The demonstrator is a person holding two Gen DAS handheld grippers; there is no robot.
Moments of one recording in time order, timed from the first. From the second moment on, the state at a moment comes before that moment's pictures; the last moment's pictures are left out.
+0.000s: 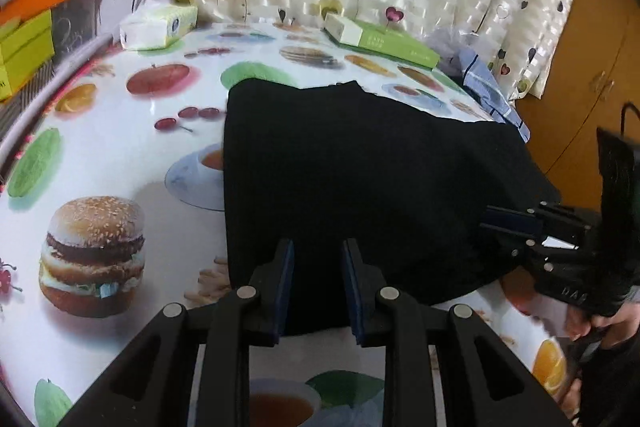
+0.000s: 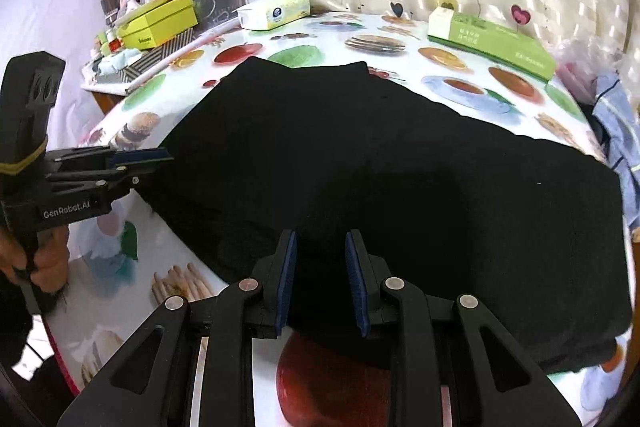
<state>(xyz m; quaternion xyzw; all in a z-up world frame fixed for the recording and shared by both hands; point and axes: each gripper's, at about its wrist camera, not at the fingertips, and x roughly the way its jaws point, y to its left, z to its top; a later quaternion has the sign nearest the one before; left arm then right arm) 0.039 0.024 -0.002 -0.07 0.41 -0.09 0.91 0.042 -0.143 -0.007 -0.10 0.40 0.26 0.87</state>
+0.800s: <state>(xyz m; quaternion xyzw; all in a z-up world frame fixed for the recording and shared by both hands) 0.044 -0.048 0.010 -0.02 0.39 -0.11 0.91 0.014 -0.195 0.006 -0.07 0.38 0.20 0.90</state>
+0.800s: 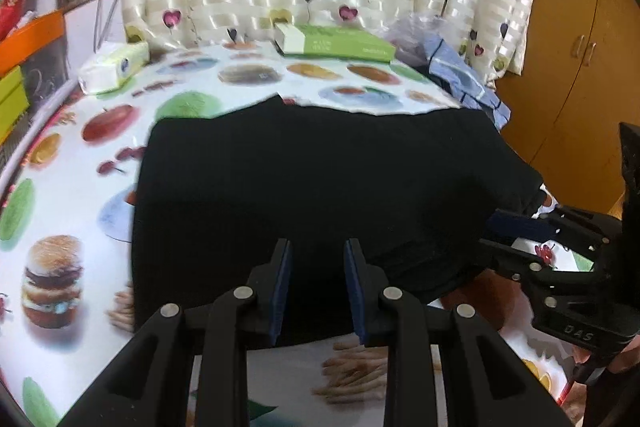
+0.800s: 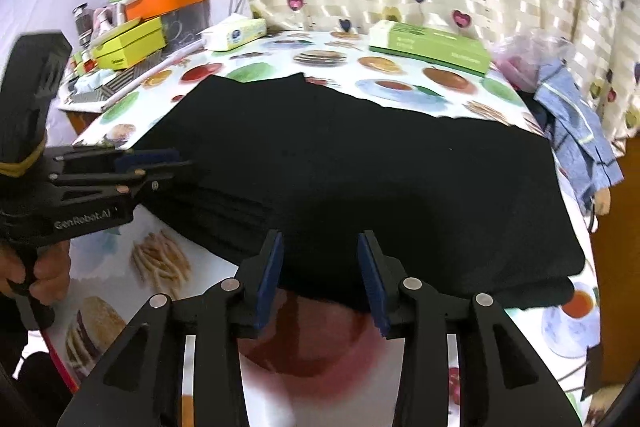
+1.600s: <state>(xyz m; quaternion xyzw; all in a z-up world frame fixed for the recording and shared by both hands) 0.054 -0.077 0.005 -0.01 0.41 -0.13 0.90 0.007 -0.284 0.016 -0.02 0.37 0.12 0.92</state>
